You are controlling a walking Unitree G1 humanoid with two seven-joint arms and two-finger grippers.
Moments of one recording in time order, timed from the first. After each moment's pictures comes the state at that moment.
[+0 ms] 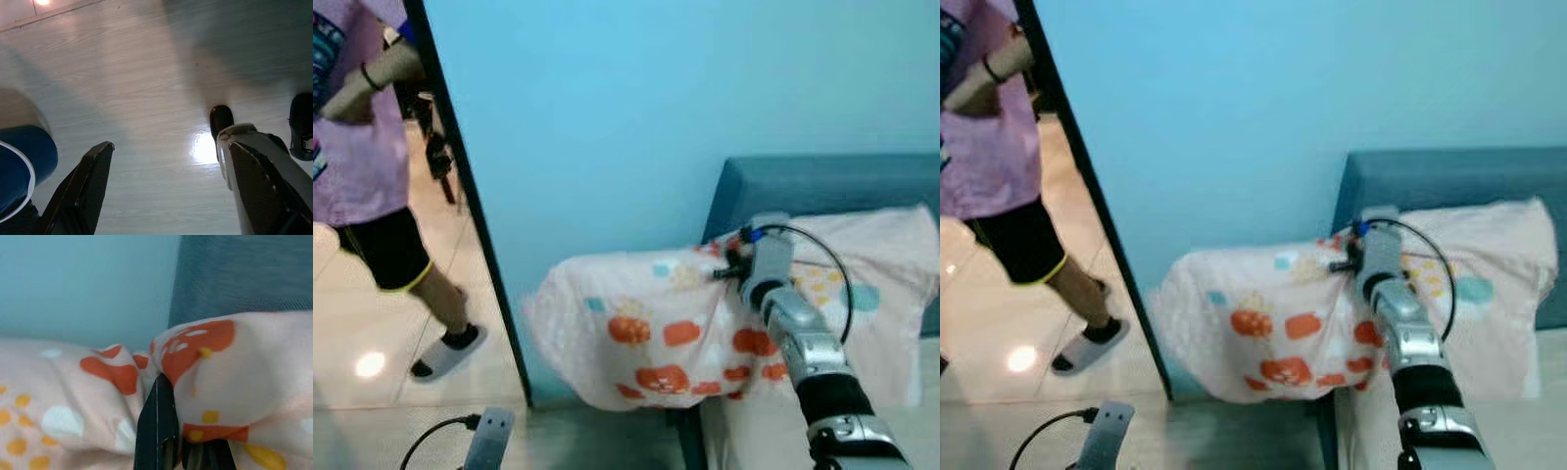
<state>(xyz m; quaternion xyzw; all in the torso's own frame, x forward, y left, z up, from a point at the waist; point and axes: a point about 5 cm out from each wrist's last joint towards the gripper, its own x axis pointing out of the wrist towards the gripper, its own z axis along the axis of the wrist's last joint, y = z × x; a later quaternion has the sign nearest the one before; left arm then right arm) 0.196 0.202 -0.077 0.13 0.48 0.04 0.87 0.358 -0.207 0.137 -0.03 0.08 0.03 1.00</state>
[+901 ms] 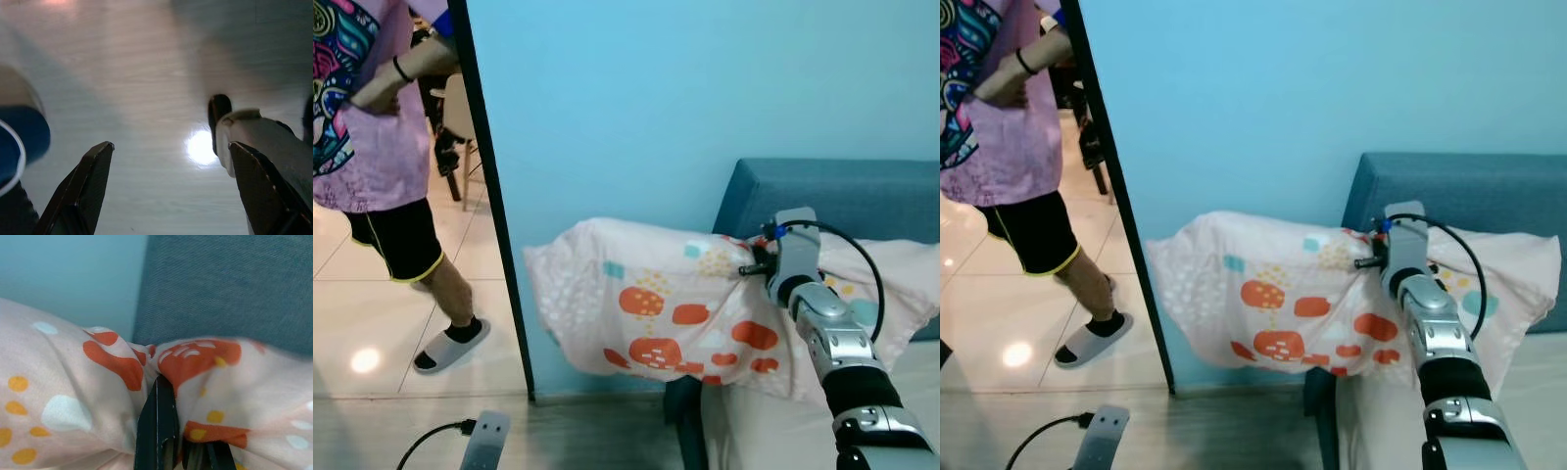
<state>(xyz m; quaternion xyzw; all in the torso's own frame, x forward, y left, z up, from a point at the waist) 0.191 0.204 -0.079 0.13 0.48 0.04 0.86 0.362 -0.246 0.154 -0.11 0.07 0.00 0.99</state>
